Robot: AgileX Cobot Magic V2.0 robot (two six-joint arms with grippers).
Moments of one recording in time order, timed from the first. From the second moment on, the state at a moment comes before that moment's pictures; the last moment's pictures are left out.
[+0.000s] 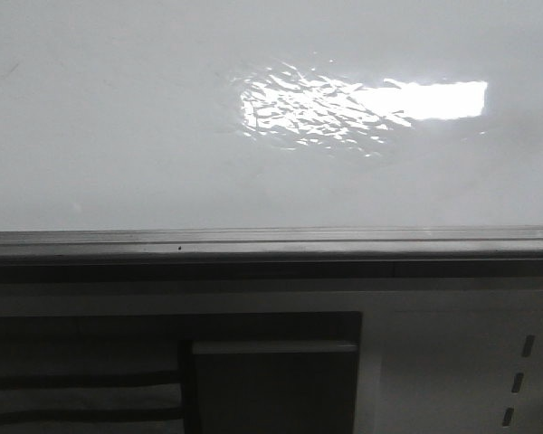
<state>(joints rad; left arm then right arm) -0.03 0.31 -0.56 -0.06 0.49 -0.02 0.00 0.35 -0.62 0.00 0.62 0.00</state>
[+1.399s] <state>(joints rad) -0.16 0.79 -0.56 -0.12 0.41 0.13 0.00 0.35 -0.62 0.00 0.59 0.00</state>
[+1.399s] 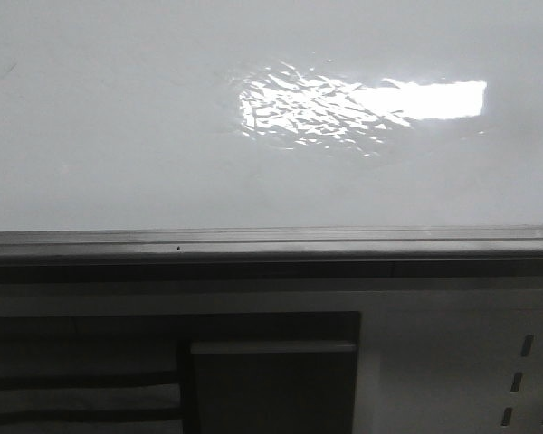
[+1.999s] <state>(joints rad) -0.16 1.14 -0.66 -0.11 0.25 0.13 0.00 0.35 -0.62 0.00 0.59 0.00</state>
